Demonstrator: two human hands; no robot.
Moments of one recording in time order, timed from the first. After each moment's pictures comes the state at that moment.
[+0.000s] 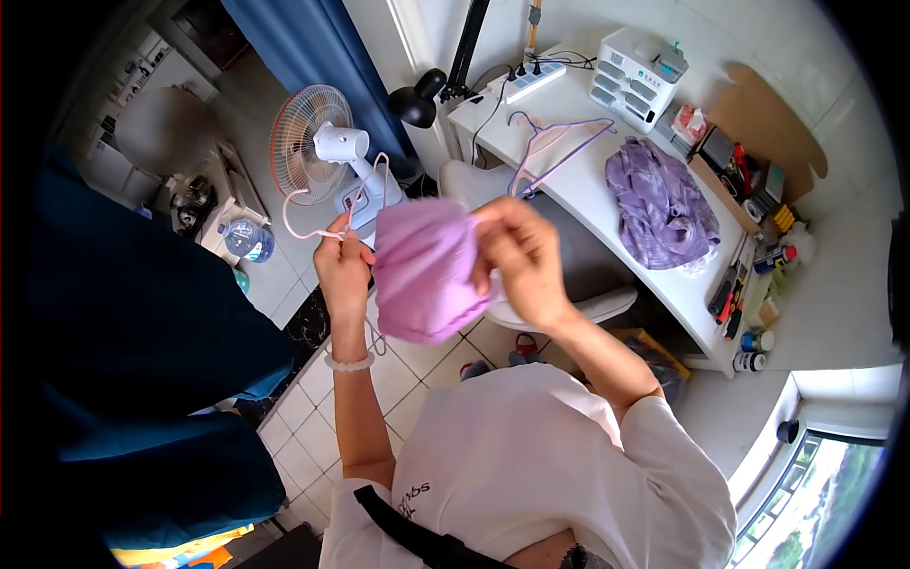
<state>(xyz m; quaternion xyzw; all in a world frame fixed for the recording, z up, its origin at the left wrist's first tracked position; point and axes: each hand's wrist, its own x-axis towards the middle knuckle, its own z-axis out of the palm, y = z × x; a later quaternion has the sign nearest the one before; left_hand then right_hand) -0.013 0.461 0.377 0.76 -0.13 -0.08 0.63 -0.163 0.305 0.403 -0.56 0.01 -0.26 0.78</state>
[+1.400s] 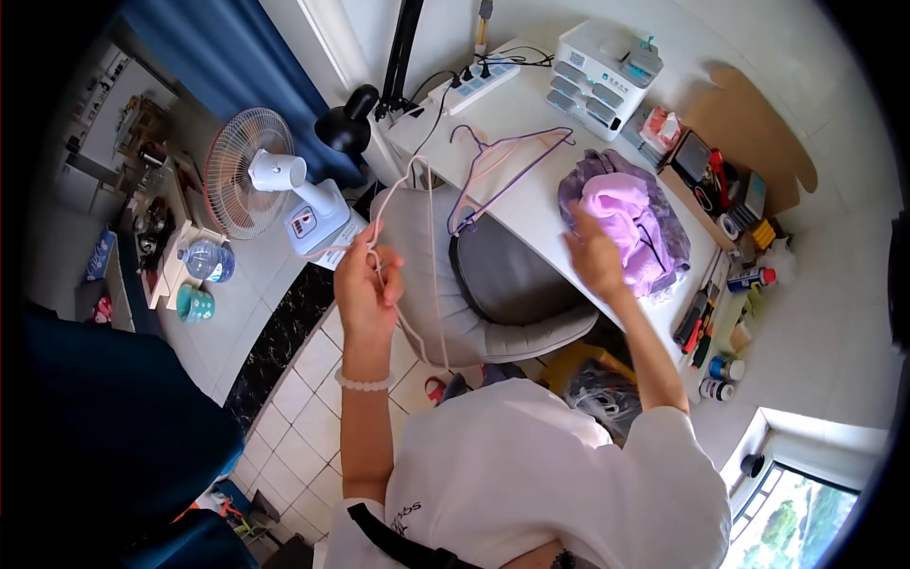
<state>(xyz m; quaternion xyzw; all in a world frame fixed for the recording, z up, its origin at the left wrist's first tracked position) -0.024 0.302 0.346 0.47 -0.02 -0.31 0.82 -0.218 0.053 0.266 -0.91 0.29 -0.19 0.21</state>
